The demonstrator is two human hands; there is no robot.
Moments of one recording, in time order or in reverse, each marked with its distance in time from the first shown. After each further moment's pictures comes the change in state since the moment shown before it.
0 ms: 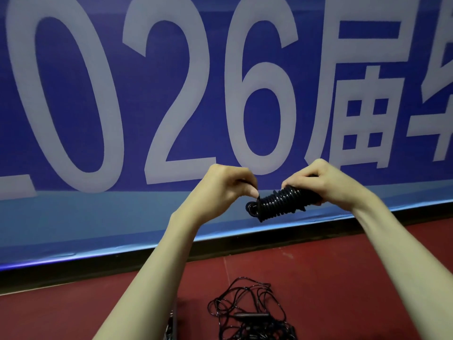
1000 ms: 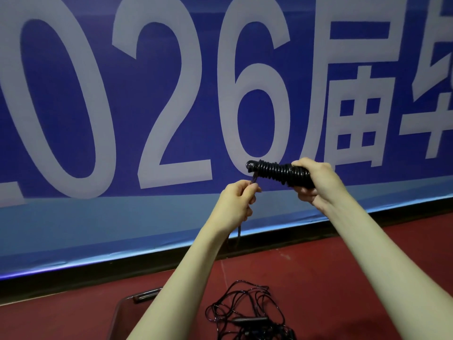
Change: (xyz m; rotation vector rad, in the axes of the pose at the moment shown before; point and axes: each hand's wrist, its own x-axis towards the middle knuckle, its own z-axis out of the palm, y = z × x) left_hand 0.014 -0.012 0.060 -0.421 0.066 -0.456; right_hand 0.027 0.025 0.012 0.670 0.592 0.336
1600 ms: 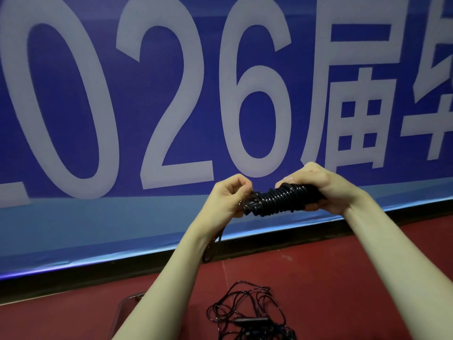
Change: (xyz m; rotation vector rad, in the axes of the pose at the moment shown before) left_hand -0.013 0.004 -0.018 -0.254 -0.069 0.154; right_hand -0.021 -0.022 -0.011 -0.381 -0.726 -0.162
